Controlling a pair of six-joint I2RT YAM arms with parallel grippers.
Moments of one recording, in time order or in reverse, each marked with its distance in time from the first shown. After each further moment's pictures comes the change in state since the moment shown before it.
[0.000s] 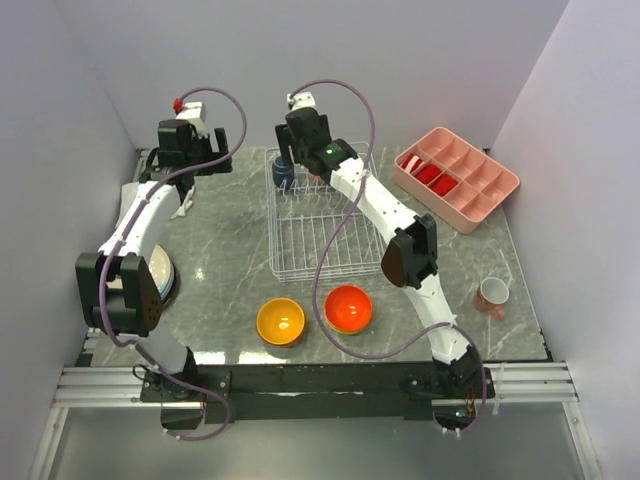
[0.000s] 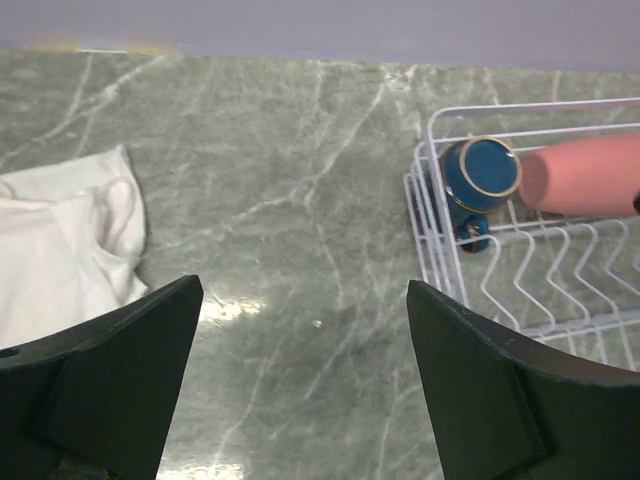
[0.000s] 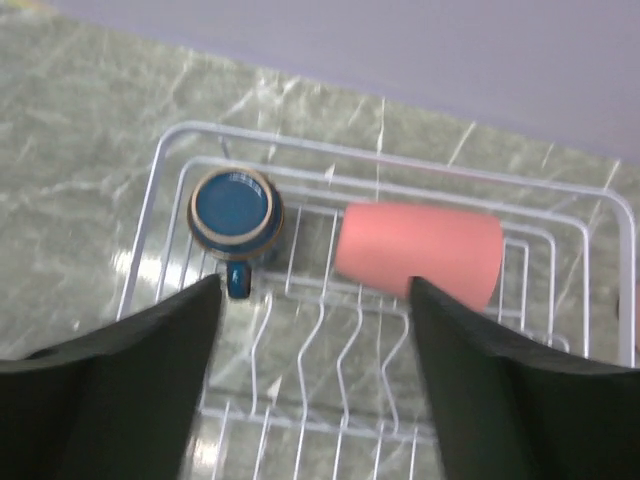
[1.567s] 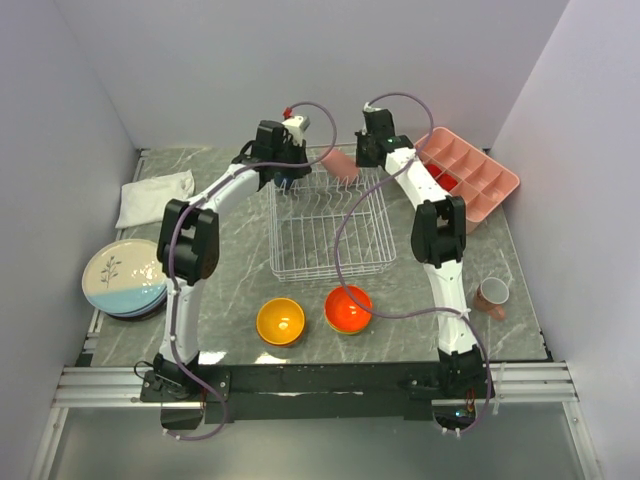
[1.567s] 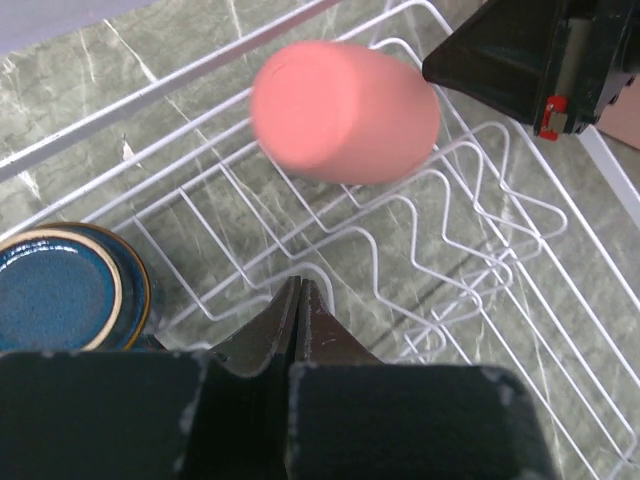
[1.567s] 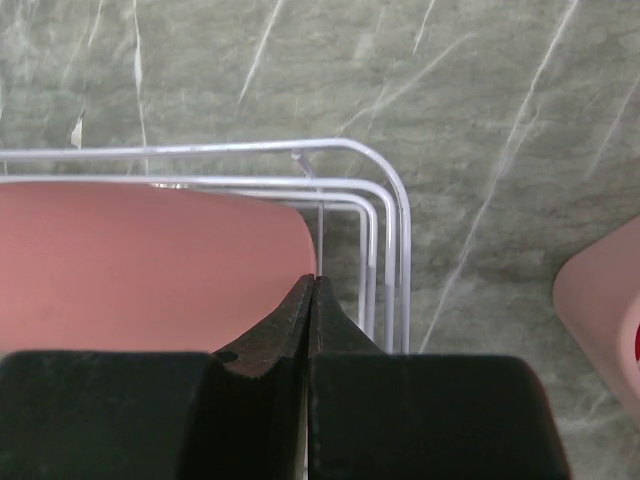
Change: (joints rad) left arm -0.309 0.550 0.419 0.058 0.267 -0.013; right arm -0.367 0.084 -0.160 0.036 -0.375 0.068
